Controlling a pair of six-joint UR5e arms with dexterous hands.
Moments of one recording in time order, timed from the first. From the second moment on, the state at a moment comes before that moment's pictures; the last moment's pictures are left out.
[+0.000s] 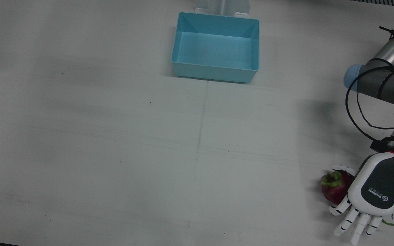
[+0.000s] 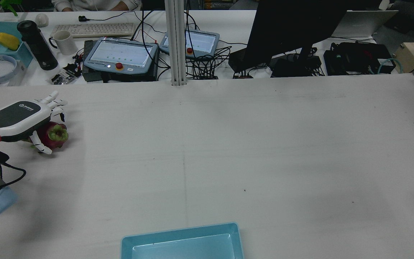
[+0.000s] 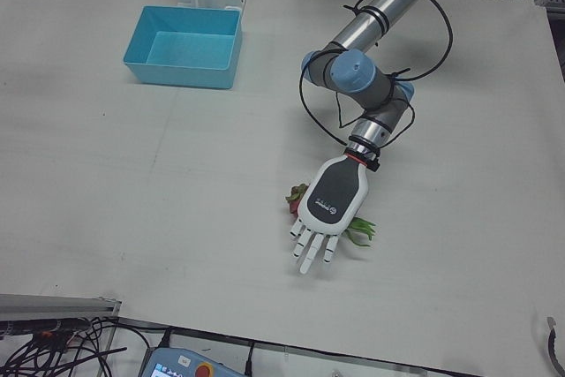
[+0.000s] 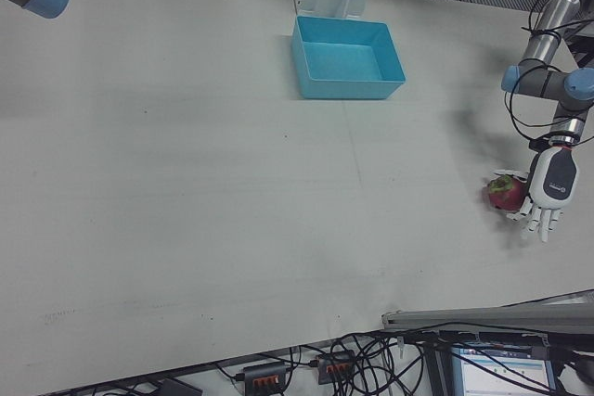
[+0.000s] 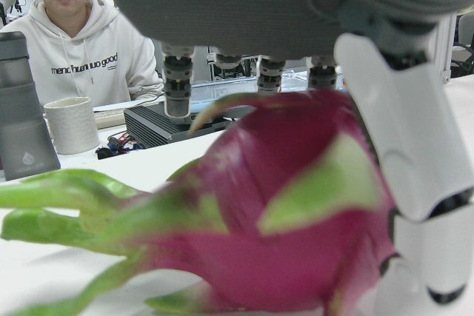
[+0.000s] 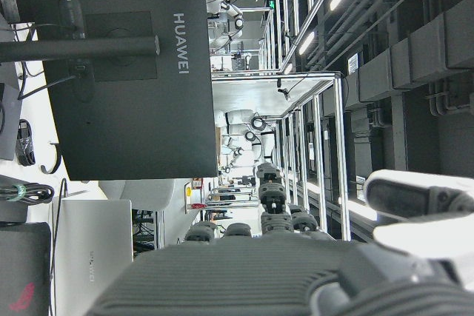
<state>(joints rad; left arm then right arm) -0.94 -1.92 -1.51 0.26 1.49 1.74 1.50 -1.55 1.55 -3.06 -1.49 0.07</state>
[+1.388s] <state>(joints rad) -0.93 -1.92 -1.48 0.25 1.47 1.84 1.50 -1.55 1.55 -3.06 -1.49 0.07</state>
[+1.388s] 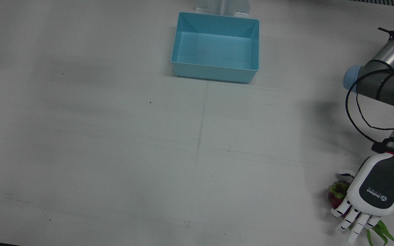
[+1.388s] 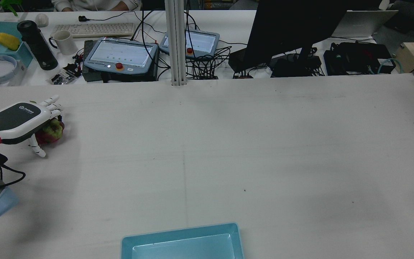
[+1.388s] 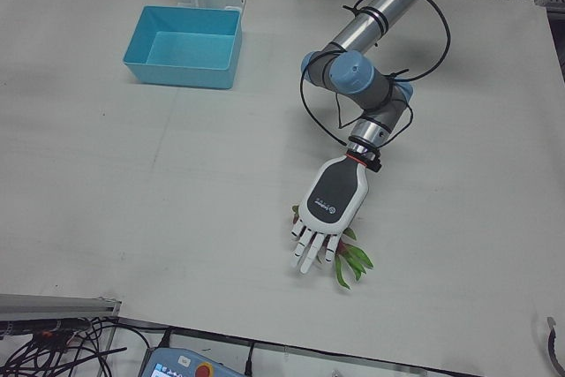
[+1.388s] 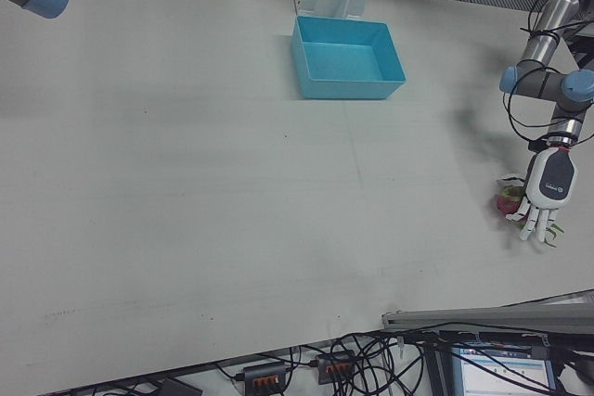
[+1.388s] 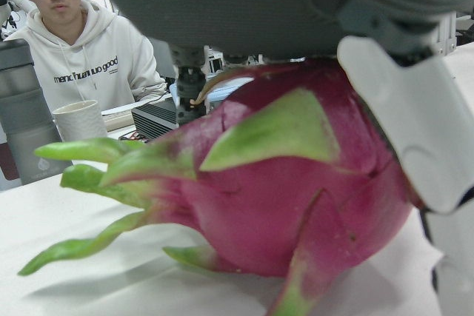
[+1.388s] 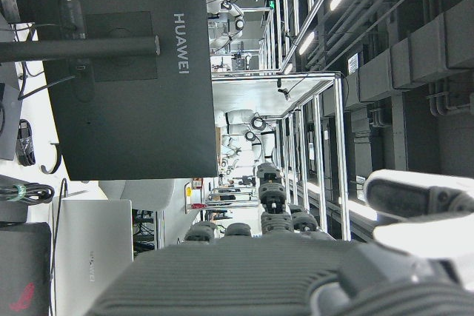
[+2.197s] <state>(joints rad) -0.93 -1.92 -1.45 0.23 1.46 1.84 1.50 -1.55 1.55 -3.06 -1.49 0.07</state>
